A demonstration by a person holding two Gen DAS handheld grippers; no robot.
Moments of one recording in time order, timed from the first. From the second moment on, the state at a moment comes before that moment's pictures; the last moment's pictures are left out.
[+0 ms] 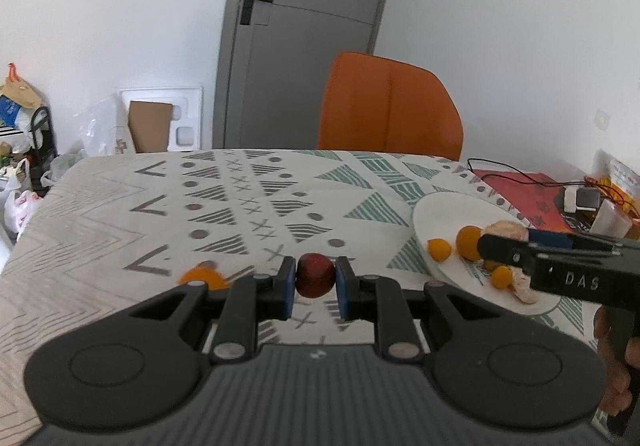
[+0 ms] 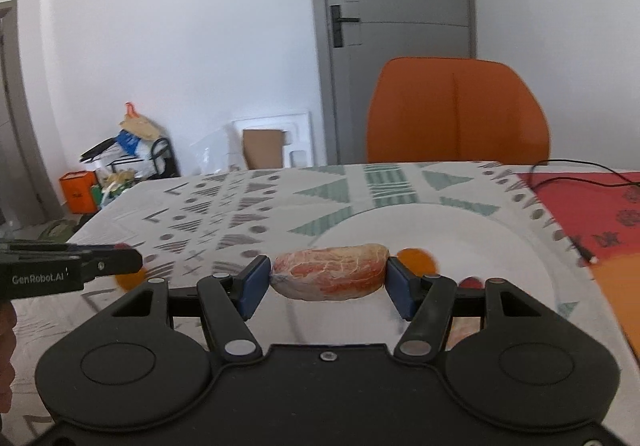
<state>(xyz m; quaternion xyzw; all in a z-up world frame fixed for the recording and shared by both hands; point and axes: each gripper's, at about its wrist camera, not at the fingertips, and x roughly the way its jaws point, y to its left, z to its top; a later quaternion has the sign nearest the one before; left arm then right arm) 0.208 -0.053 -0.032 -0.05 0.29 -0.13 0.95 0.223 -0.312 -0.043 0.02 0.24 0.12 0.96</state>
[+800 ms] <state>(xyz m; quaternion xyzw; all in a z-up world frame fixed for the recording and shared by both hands) 0.248 -0.137 -0.037 -0.02 0.30 -0.16 0.94 0.268 -0.387 -0.051 0.10 0.24 0.05 0.96</state>
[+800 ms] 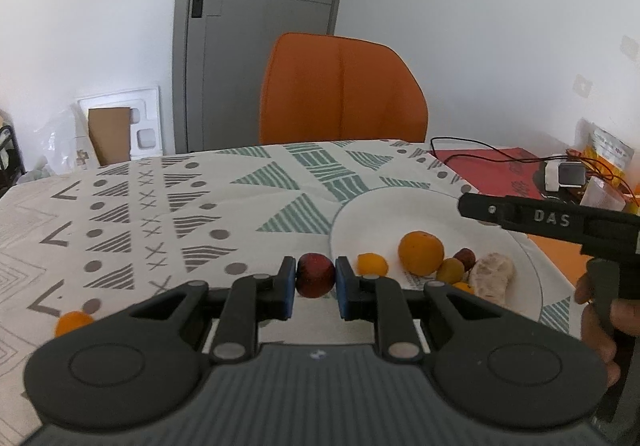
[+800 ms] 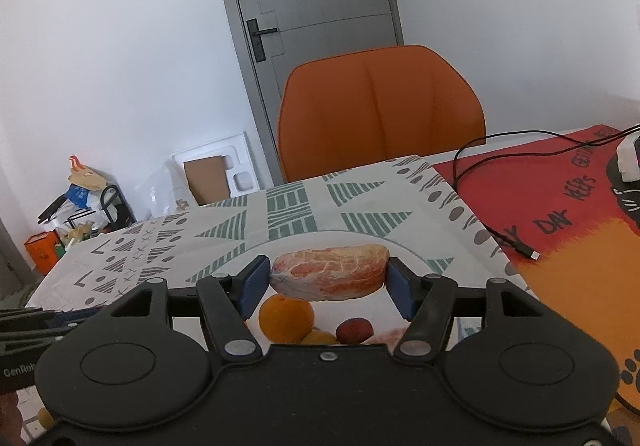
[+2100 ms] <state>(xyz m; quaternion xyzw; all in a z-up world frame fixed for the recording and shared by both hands) 0.214 -0.155 -0.012 0.00 0.28 -0.19 0.94 0.181 -0.425 -0.065 0.14 0.24 0.03 0.96</state>
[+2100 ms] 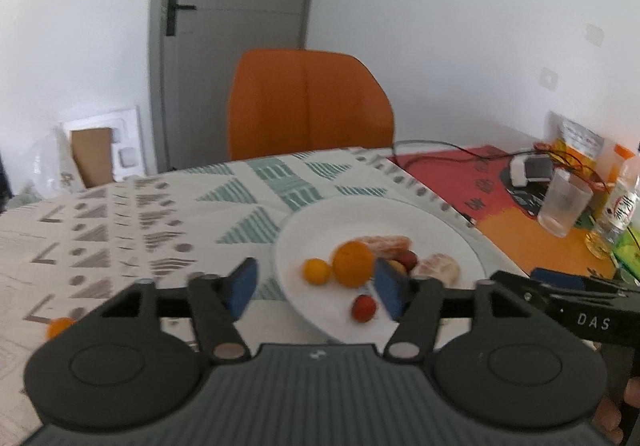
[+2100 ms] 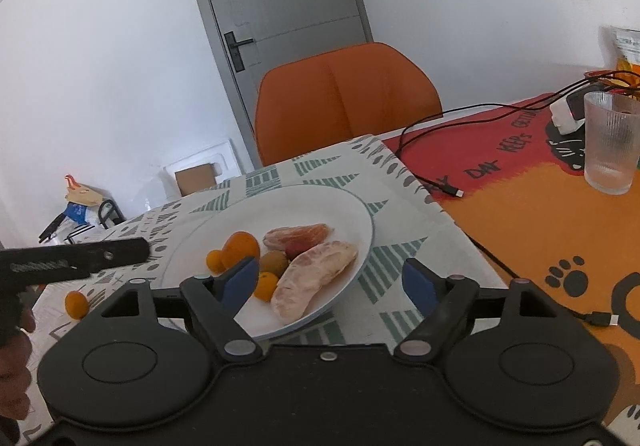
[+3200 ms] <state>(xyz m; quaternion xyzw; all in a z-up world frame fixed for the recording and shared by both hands) 0.182 -0.008 -0.015 -0.07 0.26 -0.06 0.96 0.186 -0.298 -0.060 0.06 0.27 0.14 0.95</state>
